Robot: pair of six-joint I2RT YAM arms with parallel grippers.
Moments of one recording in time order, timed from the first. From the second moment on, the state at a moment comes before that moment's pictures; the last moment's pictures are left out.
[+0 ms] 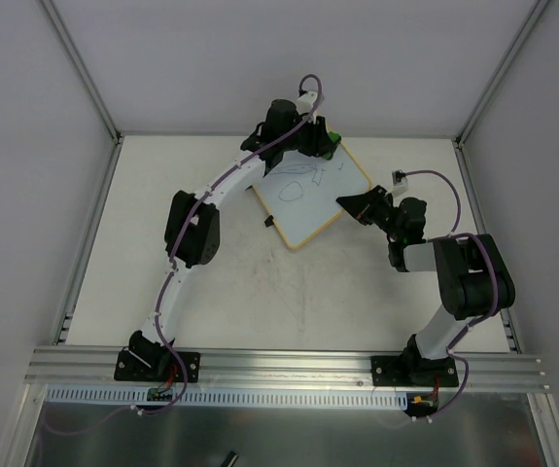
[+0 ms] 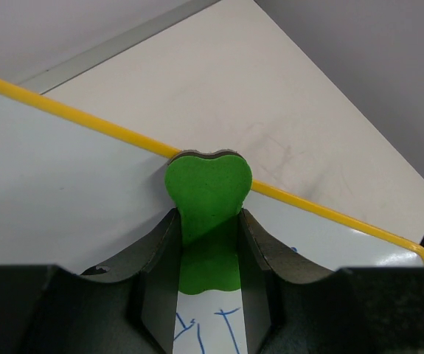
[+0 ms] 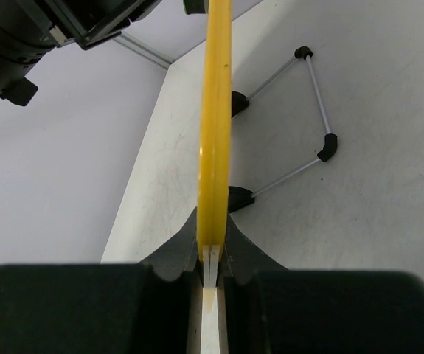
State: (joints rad) left arm -0.54 2.43 2.26 -0.12 0.42 -0.29; right arm 0.16 1.70 0.58 1.04 -0.54 0.91
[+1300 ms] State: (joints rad) left arm -0.38 2.42 2.15 -0.17 0.38 -0.56; right arm 0.16 1.70 0.58 1.05 -0.55 0.90
